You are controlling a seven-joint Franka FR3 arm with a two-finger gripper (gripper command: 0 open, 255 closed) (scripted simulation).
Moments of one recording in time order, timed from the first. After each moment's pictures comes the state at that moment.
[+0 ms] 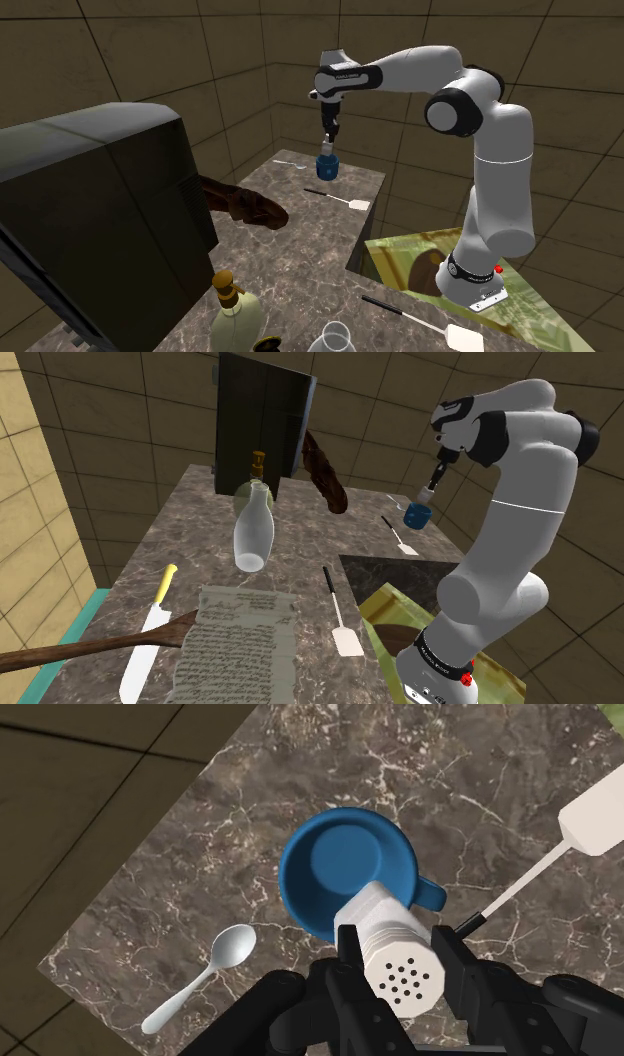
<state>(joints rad) -0.50 0.31 -0.60 -1.55 0.15 1.82 -1.26</state>
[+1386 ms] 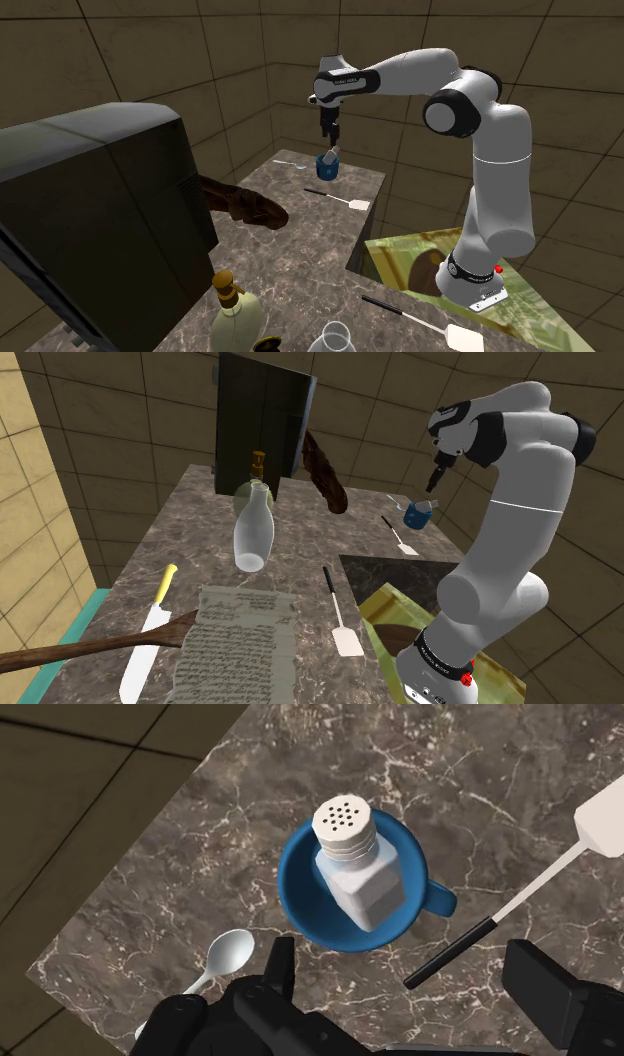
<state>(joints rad) -0.50 0.32 -0.60 -1.58 0.16 1.86 -1.27</state>
